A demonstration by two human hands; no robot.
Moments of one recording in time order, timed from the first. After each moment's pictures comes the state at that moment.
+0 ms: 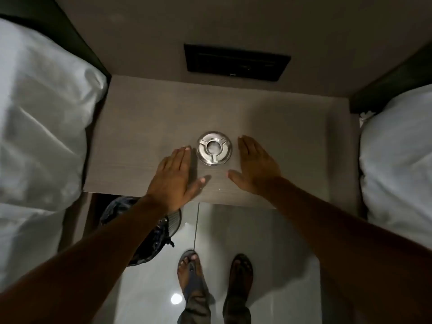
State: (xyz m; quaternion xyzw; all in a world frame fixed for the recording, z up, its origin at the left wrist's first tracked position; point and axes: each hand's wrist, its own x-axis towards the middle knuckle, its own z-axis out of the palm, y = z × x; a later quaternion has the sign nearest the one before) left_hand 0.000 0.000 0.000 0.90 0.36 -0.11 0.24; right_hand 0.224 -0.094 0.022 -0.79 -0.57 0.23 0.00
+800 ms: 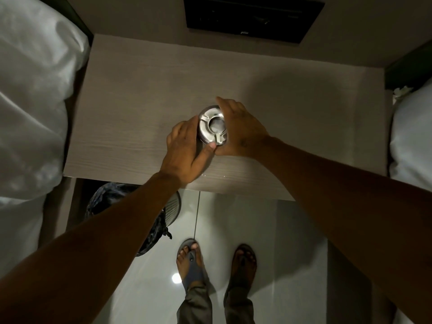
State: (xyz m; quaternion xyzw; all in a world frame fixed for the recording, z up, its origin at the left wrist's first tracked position) left_hand 0.034 0.012 -0.080 0.85 0.39 0.14 0.33; right_hand 0.221 -0.027 -0.034 -0.72 -0.63 0.27 0.10
